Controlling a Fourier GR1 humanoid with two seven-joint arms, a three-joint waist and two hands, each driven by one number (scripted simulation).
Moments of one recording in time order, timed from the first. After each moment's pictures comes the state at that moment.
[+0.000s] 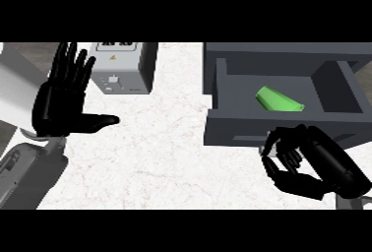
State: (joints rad) left arm -0.40 0.51 -0.30 -1.44 0.84 0.27 -0.31; right arm -0.08 -0.33 0.16 -1.90 0.43 0.32 -0.03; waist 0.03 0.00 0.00
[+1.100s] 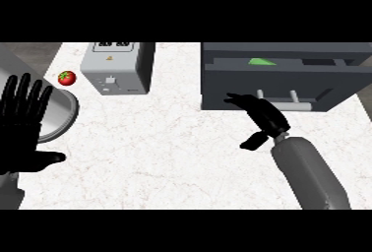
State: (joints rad) left arm -0.10 0.56 -0.08 -1.49 0.83 -0.02 -0.35; right arm -0.52 -0.19 0.16 -0.90 0.82 0.02 -0.32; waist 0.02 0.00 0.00
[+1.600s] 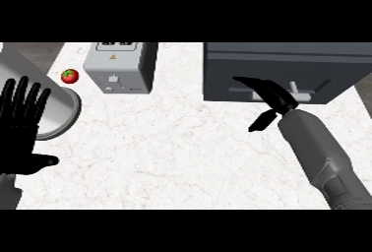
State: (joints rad) left arm -0.10 0.54 -0.02 -1.42 0.81 -0.14 -0.36; right arm -0.80 -0.24 0.02 -0.46 0.78 0.01 -0.53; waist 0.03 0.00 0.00
